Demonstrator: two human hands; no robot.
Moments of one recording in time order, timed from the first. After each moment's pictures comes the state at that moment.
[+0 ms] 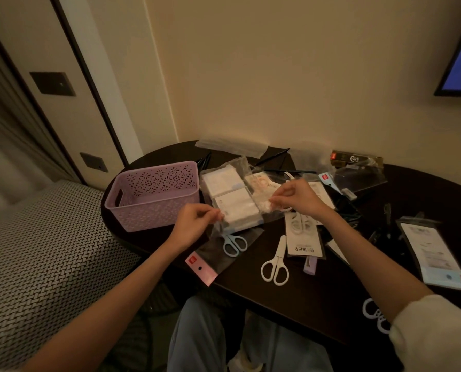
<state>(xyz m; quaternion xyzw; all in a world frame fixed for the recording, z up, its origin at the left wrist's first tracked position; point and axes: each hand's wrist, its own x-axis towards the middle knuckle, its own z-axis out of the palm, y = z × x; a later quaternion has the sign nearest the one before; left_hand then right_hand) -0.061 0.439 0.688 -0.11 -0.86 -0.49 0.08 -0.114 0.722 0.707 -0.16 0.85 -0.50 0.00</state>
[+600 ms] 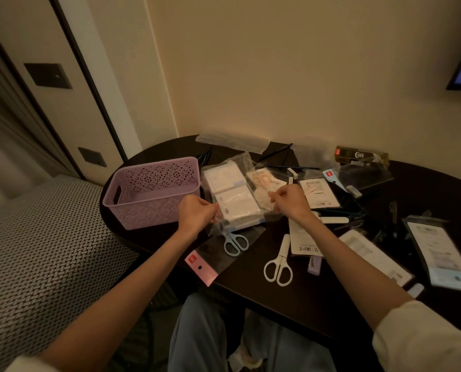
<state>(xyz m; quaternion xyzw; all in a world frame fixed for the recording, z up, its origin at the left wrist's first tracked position) -0.082 0.458 0.696 0.09 -0.87 -0.47 0.10 -0.127 0.684 0.682 0.02 0.90 -0.43 -0.04</state>
